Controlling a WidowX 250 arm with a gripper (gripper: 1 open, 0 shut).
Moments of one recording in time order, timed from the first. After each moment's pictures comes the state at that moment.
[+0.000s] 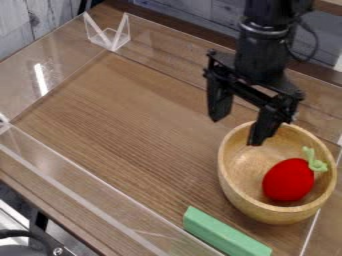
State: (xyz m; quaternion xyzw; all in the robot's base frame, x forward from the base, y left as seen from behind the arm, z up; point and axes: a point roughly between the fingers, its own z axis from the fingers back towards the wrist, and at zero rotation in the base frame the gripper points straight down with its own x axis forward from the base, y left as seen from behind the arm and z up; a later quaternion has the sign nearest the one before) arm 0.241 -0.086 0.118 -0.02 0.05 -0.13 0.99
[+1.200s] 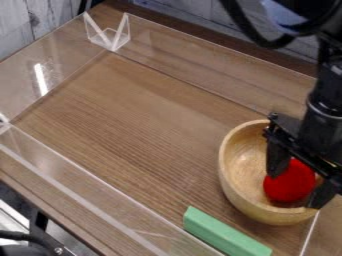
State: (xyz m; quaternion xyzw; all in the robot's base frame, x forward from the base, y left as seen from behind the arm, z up) arm 0.245 -0.151 0.065 -0.01 0.03 -0.15 0.99
